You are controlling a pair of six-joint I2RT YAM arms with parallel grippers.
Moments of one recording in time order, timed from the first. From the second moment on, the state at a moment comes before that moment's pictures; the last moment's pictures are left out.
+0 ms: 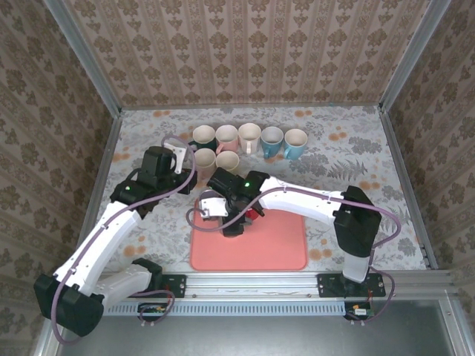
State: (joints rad) left arm -0.47 1.01 0.95 -0.67 0.02 -0.17; right arm 1.01 1.83 1.49 -0.85 -0.06 -0.64
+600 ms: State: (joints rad) left arm -0.47 1.01 0.95 -0.66 0.02 -0.17; right arm 1.10 1.85 1.52 -1.02 -0.02 -0.54
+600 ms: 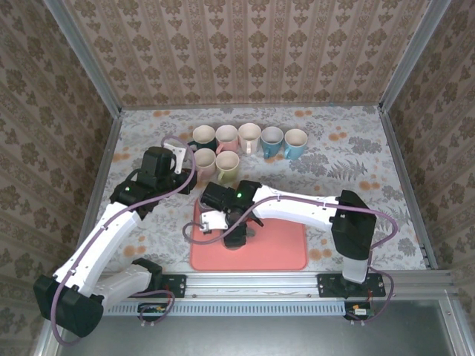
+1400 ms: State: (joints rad) left arm -0.47 1.01 0.94 -0.66 0.02 -0.17; right arm 1.10 1.98 1.56 -1.08 -0.02 -0.49
